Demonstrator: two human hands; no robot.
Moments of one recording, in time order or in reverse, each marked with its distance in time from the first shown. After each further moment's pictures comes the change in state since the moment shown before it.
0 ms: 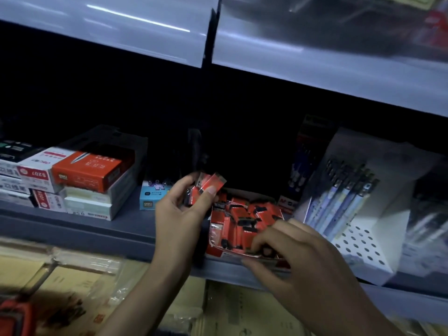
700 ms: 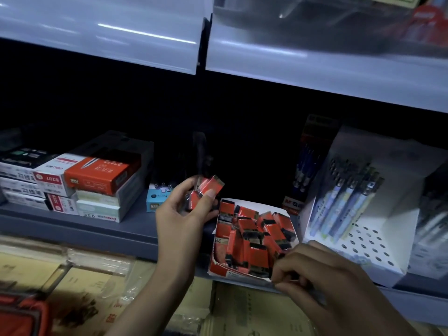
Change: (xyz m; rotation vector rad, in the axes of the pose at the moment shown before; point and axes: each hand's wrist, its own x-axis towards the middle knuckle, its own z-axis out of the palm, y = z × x) left_hand -0.007 -0.001 -0.001 -0.035 0.039 0.030; right_hand -0.028 0.024 0.001 0.194 0.059 -0.073
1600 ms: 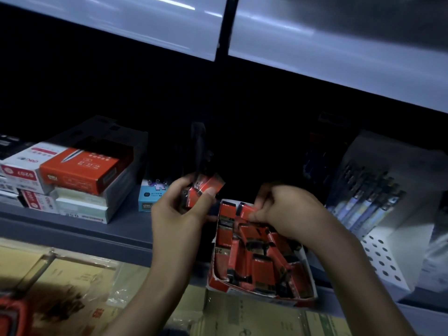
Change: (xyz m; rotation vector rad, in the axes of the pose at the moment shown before) left_hand 0.013 0.000 0.001 0.089 0.028 -0.059; right_hand 0.135 0.012 0.008 -0.083 -0.388 0.659
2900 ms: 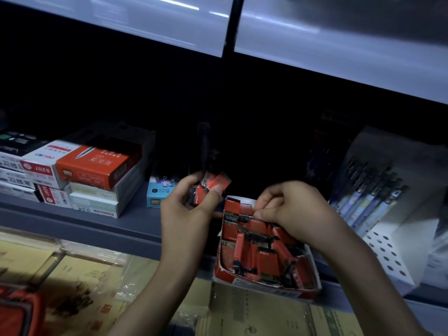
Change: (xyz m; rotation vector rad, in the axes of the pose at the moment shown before) left_hand 0.002 -0.008 -0.002 0.032 -0.017 0.033; right_hand -0.009 0.012 0.009 0.320 0.085 -0.086
